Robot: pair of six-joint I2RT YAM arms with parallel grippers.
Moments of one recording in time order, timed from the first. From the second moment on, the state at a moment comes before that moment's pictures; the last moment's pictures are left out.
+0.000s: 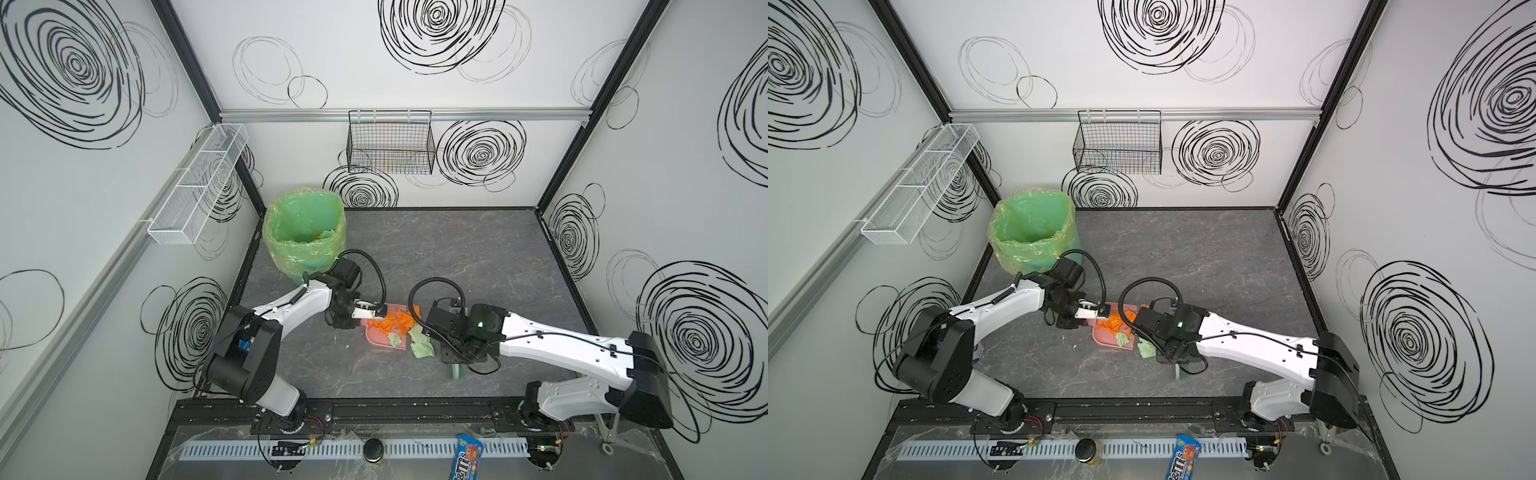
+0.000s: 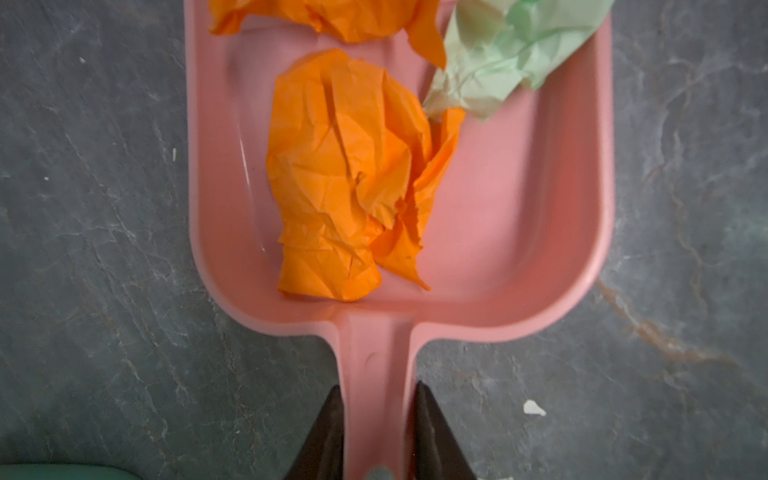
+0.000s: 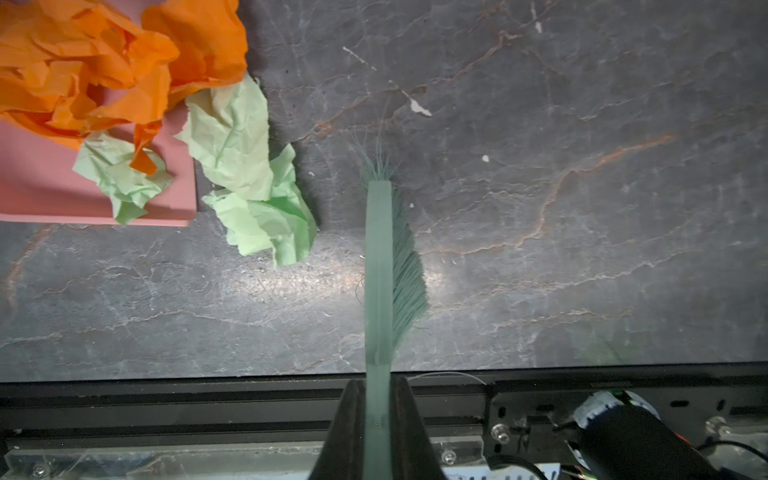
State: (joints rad) left arm -0.39 1.54 0.91 -0.73 0.23 1.25; right arm 1.13 1.36 1.06 -1.17 0.19 1.16
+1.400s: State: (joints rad) left arm -0.47 1.54 0.92 -0.72 0.30 1.12; right arm 1.12 1.54 1.20 -0.97 0.25 1.12
